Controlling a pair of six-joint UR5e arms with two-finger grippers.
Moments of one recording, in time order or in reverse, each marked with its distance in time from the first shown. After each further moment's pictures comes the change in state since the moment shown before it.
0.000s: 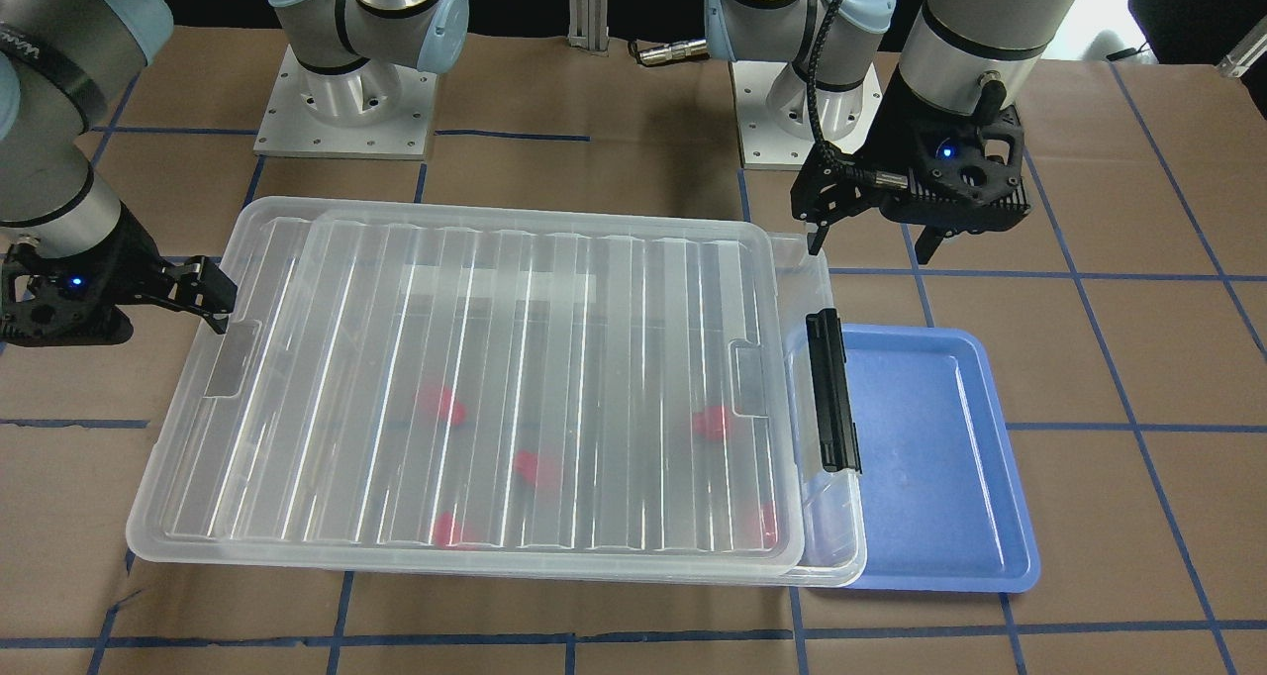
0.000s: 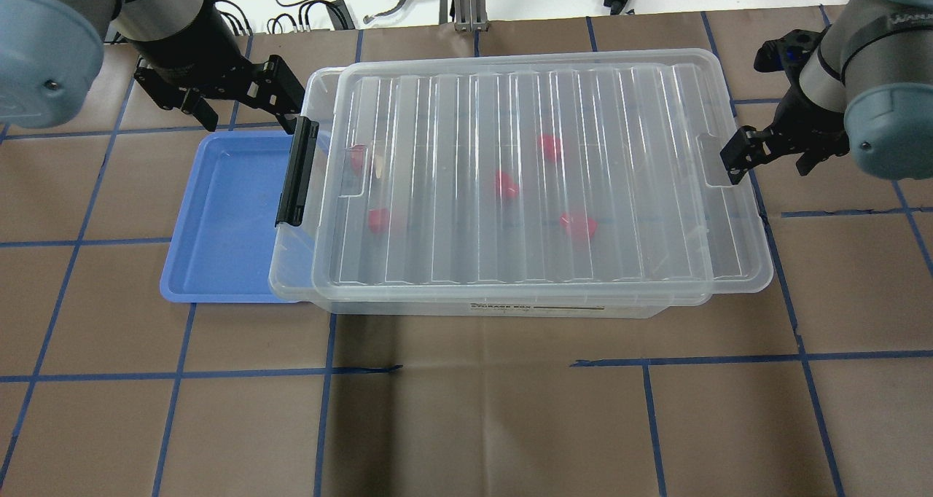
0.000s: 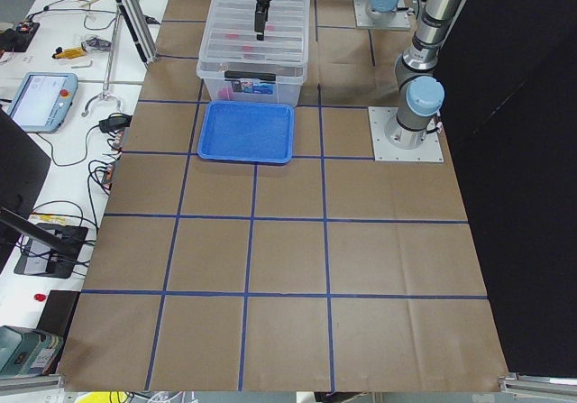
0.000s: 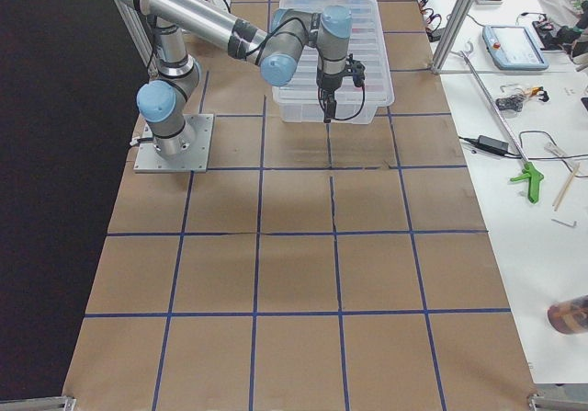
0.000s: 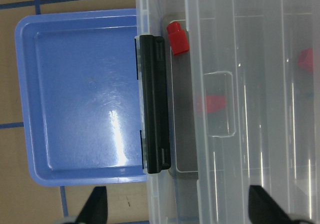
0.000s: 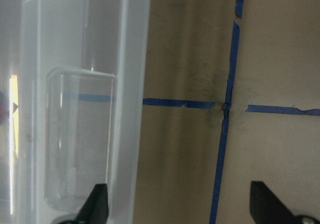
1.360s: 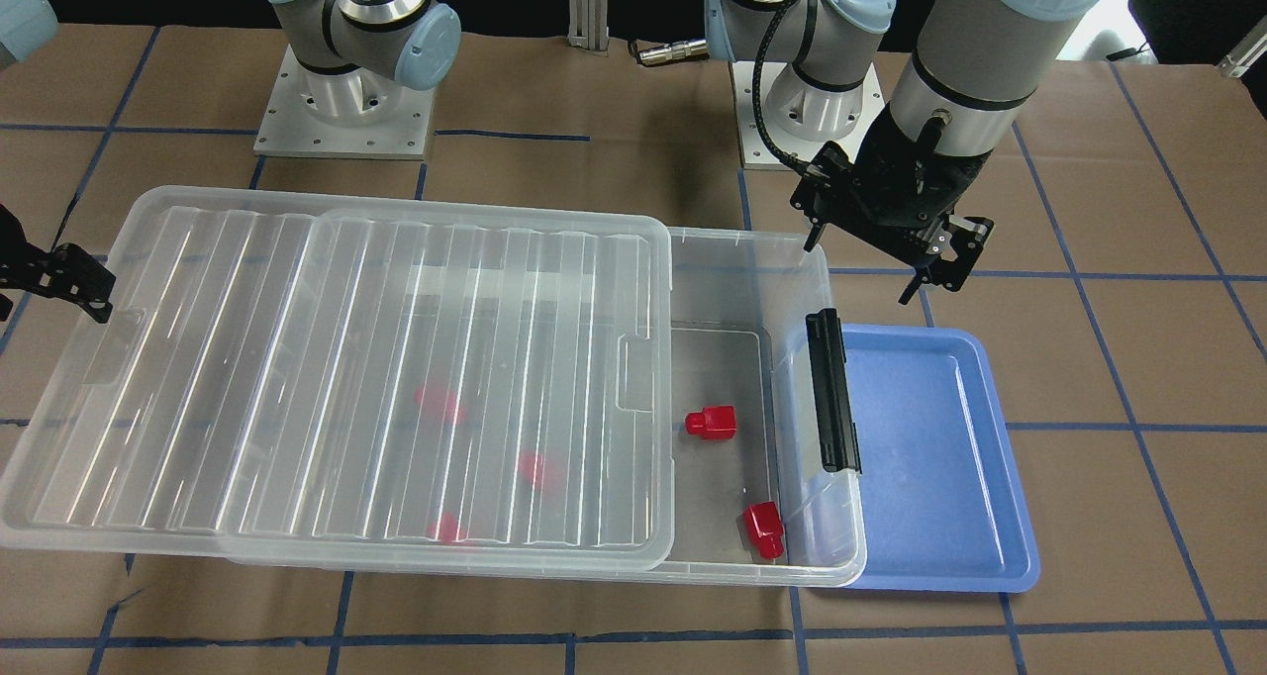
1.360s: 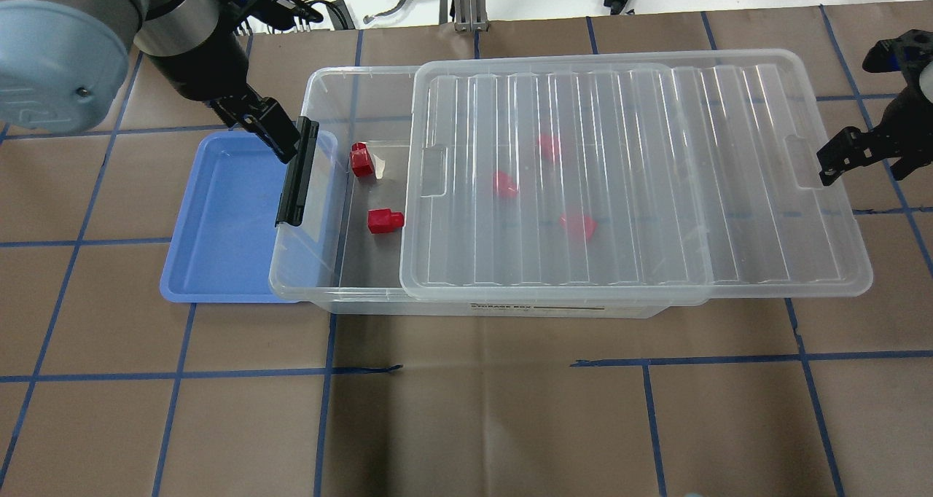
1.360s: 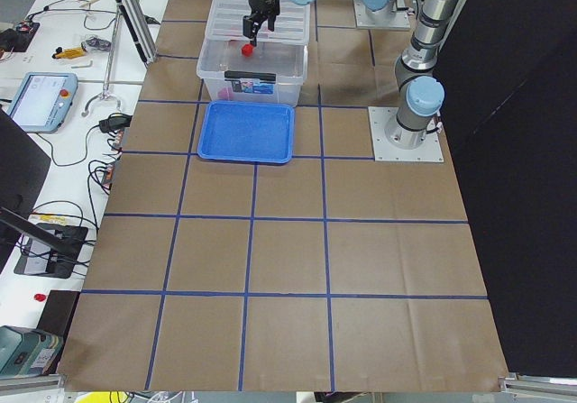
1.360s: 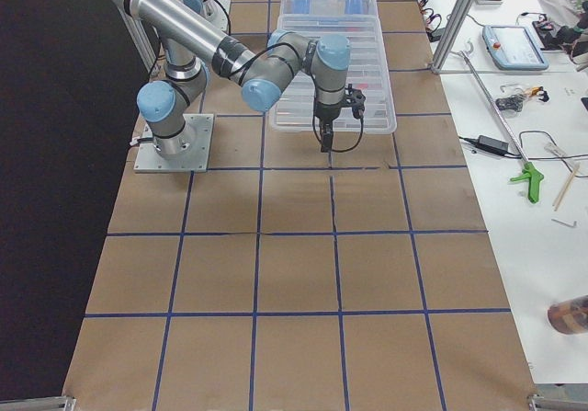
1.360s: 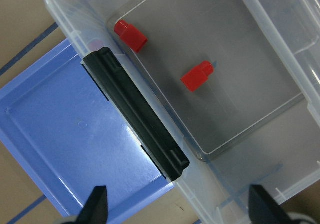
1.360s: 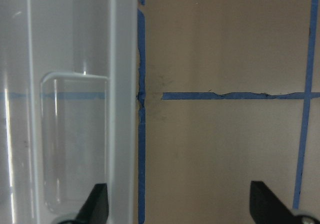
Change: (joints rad) left arm 0.006 -0.029 -0.029 0.010 -0.003 0.634; right arm -0.212 0.001 -0.003 -0.028 0.001 -0.149
